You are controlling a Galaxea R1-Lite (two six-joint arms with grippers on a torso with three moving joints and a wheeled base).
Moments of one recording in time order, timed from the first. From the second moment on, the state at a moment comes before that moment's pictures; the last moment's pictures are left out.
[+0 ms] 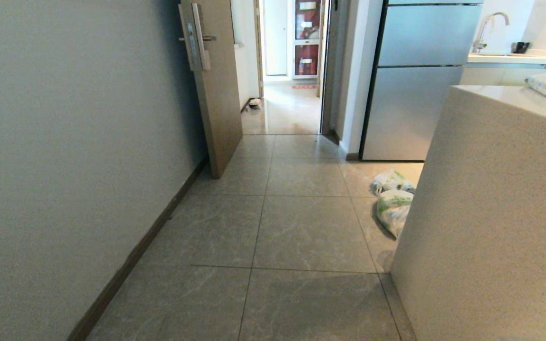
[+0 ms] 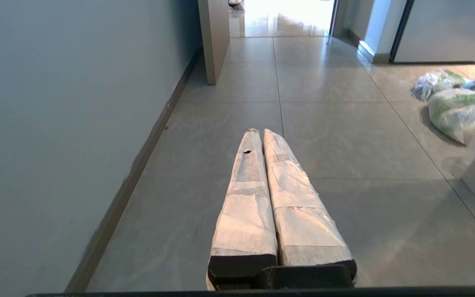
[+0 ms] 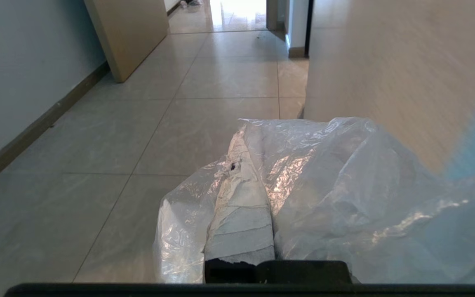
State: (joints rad) left arm 0.00 0.00 0.00 0.00 0.00 0.00; right arm 0.00 0.00 0.00 -0.01 0.00 0.03
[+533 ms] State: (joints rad) left arm 0.00 0.00 0.00 0.01 0.00 0.00; right arm 0.00 0.00 0.00 -0.01 0.00 0.03
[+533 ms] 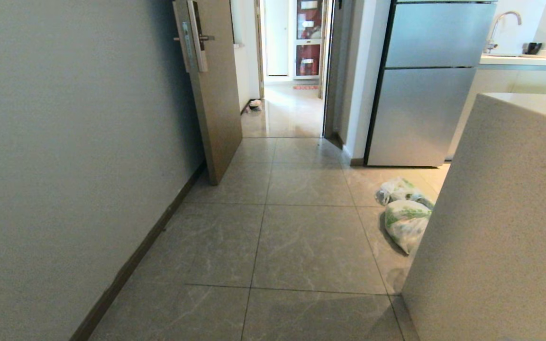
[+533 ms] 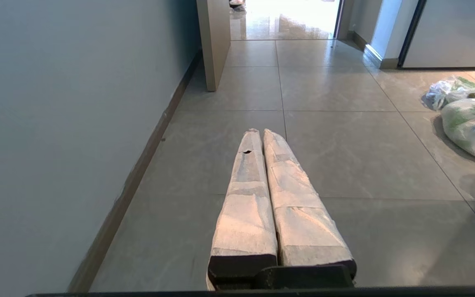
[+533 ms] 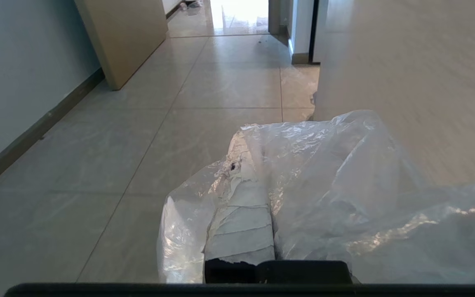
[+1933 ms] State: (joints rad) left arm 0.00 0.00 0.00 0.00 0.00 0.00; right arm 0.00 0.00 0.00 -0.01 0.00 0.03
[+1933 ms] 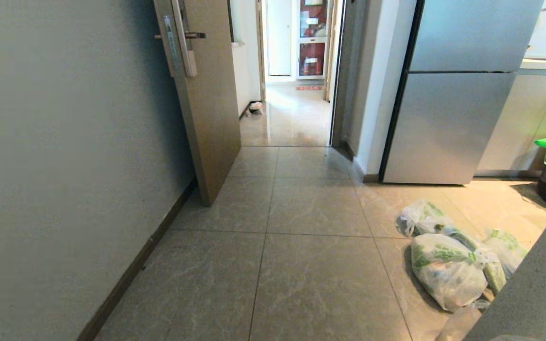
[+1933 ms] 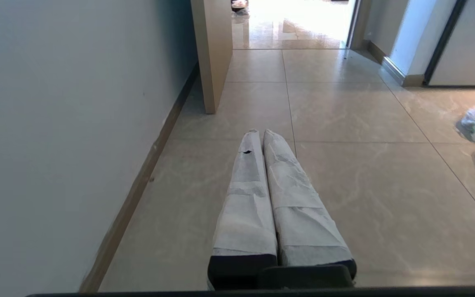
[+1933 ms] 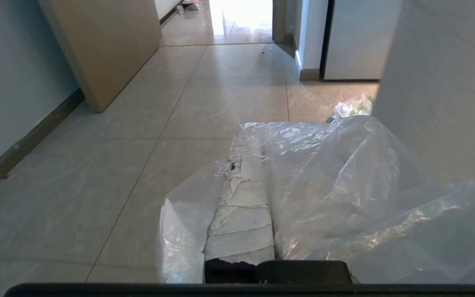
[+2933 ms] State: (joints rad) left arm 0.00 0.00 0.00 0.00 0.00 0.00; right arm 0.00 0.00 0.00 -0.01 0.00 0.03
